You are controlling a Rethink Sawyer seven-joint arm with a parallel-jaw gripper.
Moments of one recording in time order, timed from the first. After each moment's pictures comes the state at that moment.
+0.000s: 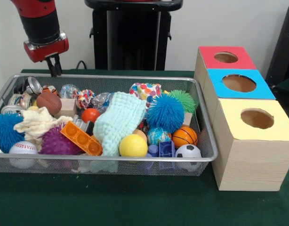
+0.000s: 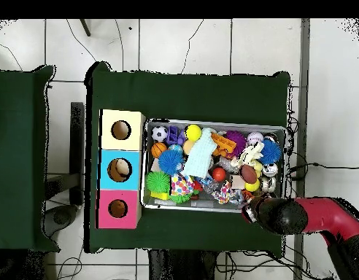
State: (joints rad) arm -1.22 -0.61 0.72 1.89 -0.89 0.83 1.21
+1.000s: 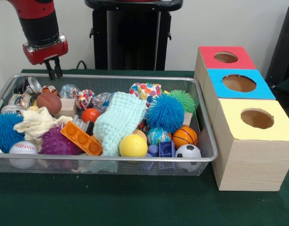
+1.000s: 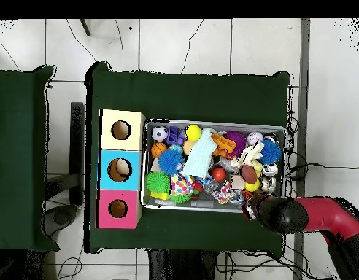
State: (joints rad) arm -1.22 -0.59 0.73 1.88 -0.89 0.80 1.21
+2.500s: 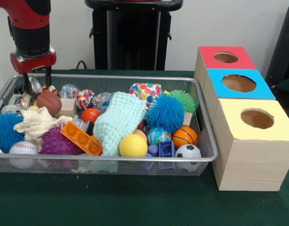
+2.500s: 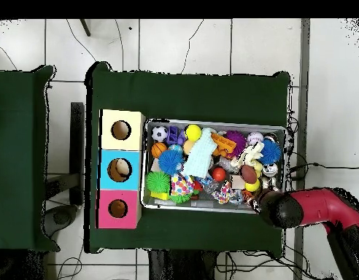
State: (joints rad) arm -1.18 -0.57 0.72 1.80 -1.08 0.80 1.21
